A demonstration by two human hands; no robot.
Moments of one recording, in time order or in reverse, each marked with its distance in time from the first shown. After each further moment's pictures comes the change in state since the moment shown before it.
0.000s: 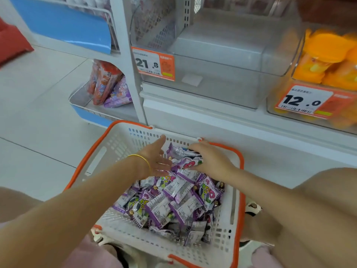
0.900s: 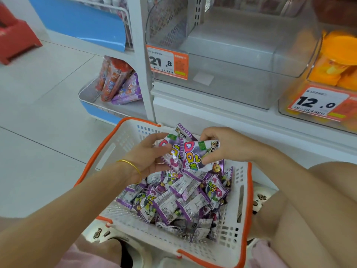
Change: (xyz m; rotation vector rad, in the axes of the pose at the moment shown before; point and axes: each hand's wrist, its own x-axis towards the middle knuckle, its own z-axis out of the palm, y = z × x) left_hand -0.028 -0.013 -0.033 -0.109 -0.062 0.329; right_hand 0.001 -0.037 -0.067 0.242 -0.211 -0.009
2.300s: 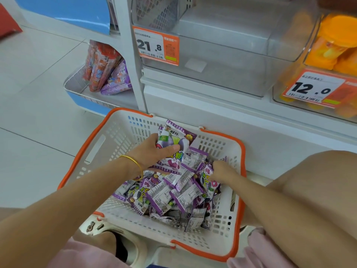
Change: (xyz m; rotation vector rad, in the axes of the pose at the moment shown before) left_hand 0.017 -0.021 0.008 0.605 -0.027 0.073; right_hand 0.016 0.131 0.104 -0.267 -0.083 0.690
